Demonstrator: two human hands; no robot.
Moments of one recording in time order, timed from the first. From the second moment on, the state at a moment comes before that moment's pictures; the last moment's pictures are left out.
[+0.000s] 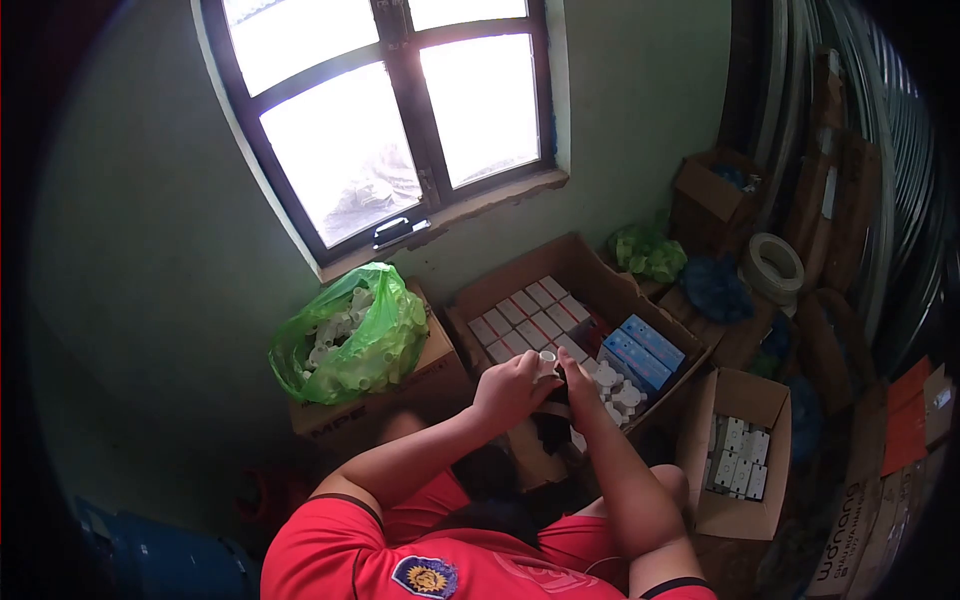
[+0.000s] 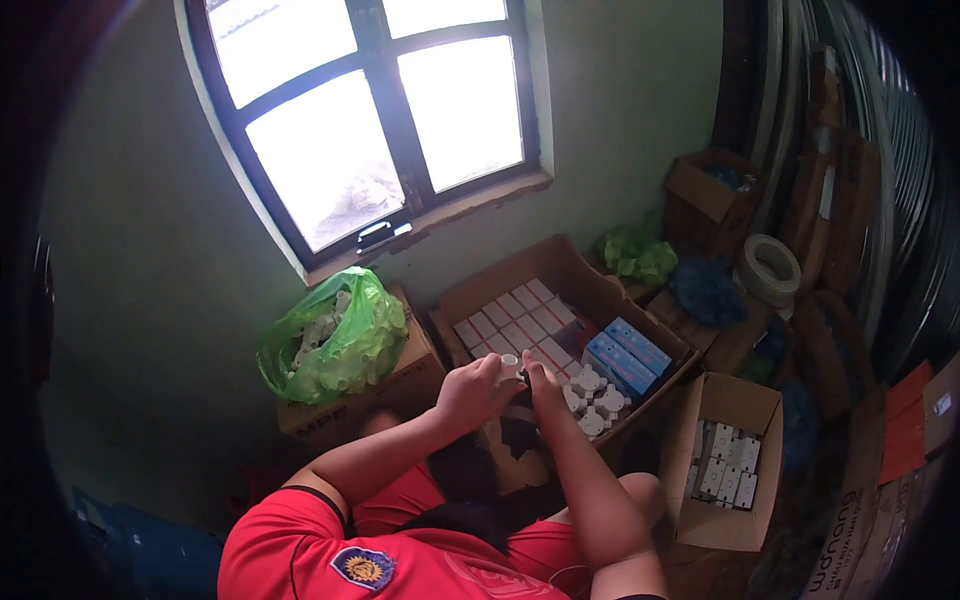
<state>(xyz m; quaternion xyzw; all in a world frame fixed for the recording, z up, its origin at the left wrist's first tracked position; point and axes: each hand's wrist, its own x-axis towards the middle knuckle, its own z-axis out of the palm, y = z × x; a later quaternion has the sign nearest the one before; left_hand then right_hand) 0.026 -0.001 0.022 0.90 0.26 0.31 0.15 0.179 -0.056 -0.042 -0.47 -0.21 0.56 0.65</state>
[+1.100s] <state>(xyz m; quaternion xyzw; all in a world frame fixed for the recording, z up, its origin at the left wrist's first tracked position) 0.004 0.005 0.027 0.91 0.29 0.24 0.15 0.170 -0.062 -0.023 -0.56 -0.43 0.40 0.59</state>
